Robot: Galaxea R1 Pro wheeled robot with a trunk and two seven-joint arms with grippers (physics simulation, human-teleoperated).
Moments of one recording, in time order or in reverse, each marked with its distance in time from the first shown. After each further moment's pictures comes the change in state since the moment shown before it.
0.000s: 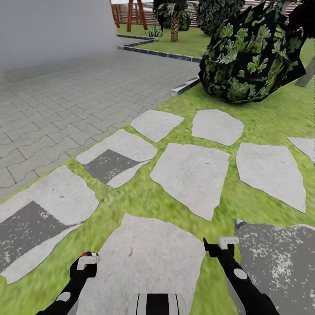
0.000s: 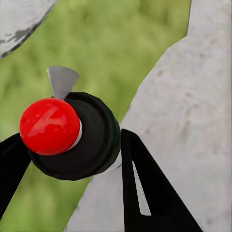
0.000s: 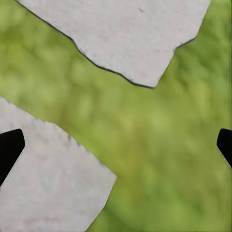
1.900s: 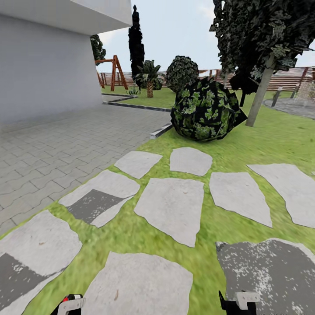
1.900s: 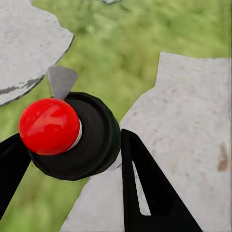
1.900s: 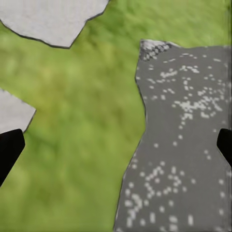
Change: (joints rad) left arm 0.224 0.004 0.084 0.007 0.043 -0.094 0.015; right arm 0.008 -0.051 0.000 0.667 -0.004 -0.483 -0.001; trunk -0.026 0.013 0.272
